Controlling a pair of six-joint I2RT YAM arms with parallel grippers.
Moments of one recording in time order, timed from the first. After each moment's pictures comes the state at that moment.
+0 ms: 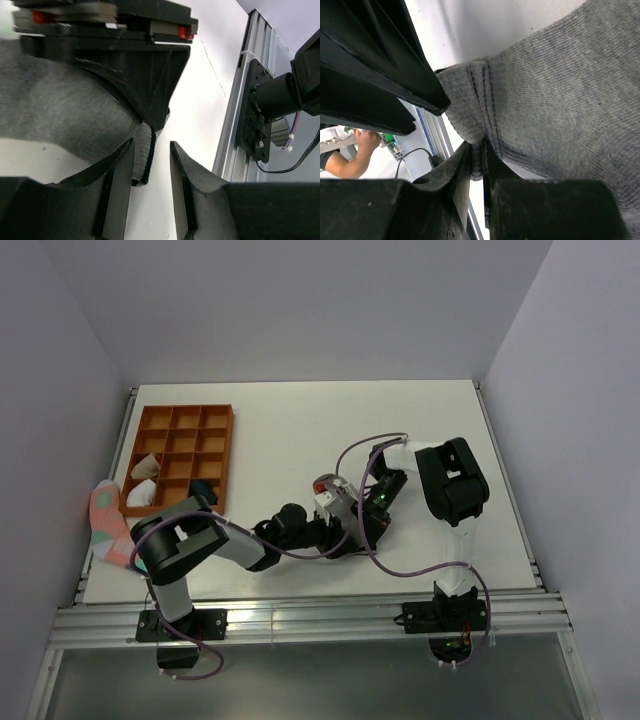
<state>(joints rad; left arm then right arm) -1.00 1.79 0.57 0.95 0.31 -0.51 0.34 2.07 1.22 -1.26 -0.78 -0.93</state>
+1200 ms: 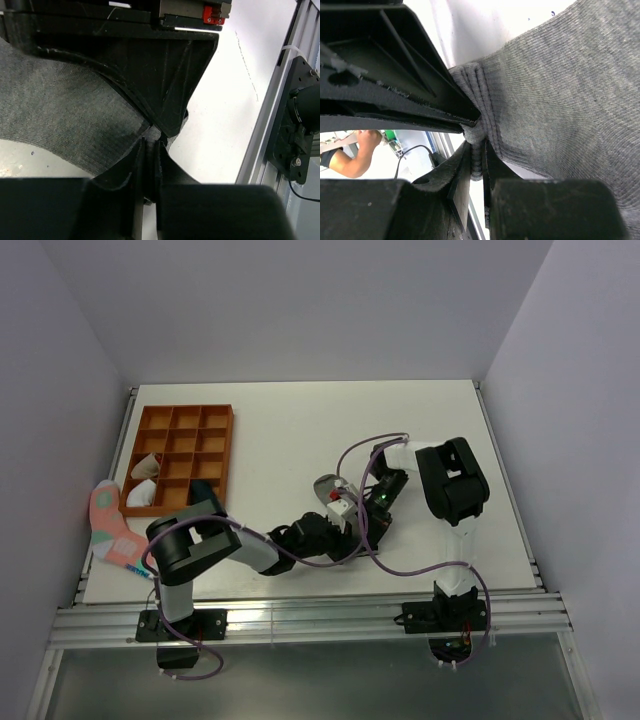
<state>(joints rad) -1.11 1.86 0.66 0.83 0.10 -0.48 0.34 2.07 1.23 -1.27 -0.77 -0.93</state>
